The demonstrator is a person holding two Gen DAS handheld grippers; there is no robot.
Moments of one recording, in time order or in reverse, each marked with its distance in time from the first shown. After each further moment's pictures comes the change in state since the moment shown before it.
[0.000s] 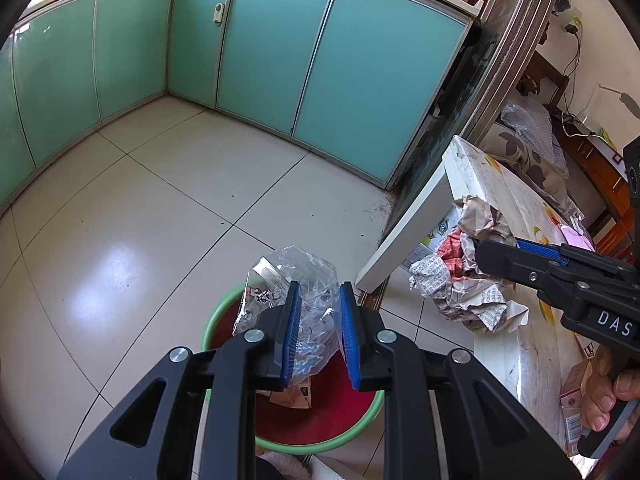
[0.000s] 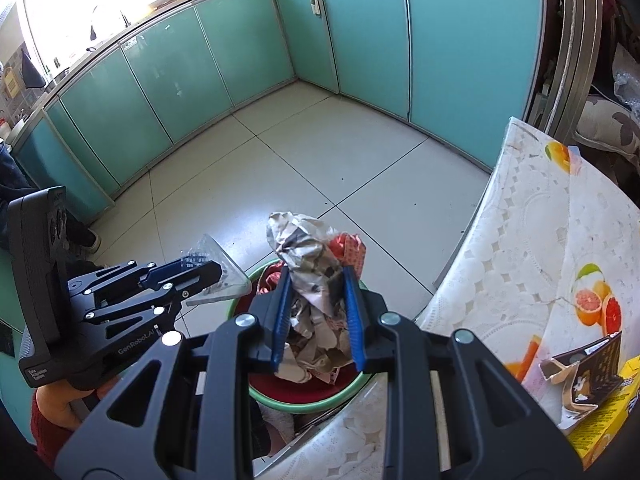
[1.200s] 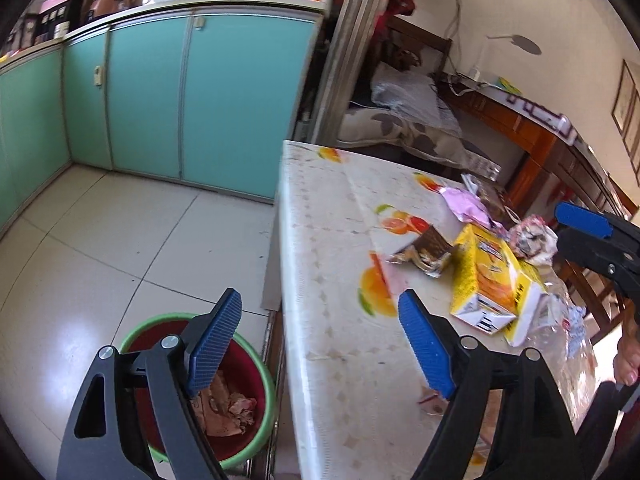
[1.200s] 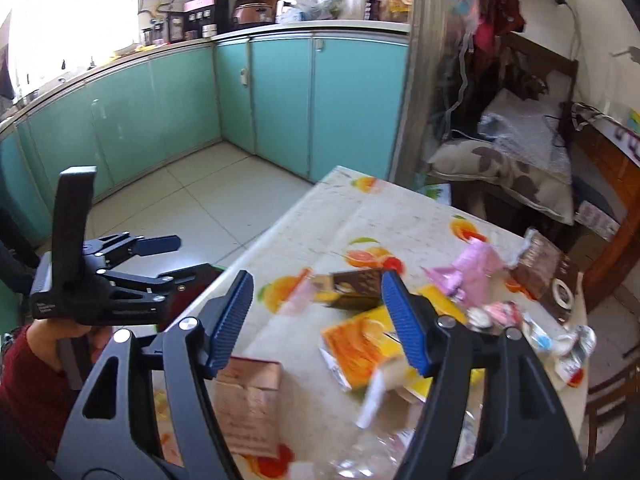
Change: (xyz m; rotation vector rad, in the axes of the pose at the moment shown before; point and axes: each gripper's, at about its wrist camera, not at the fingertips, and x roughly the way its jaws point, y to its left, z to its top) left arm -0.034 -0.146 -0.018 0.313 -0.058 -0.275; right arm -0.196 -0.077 -0.087 0.031 -0.252 -0.335
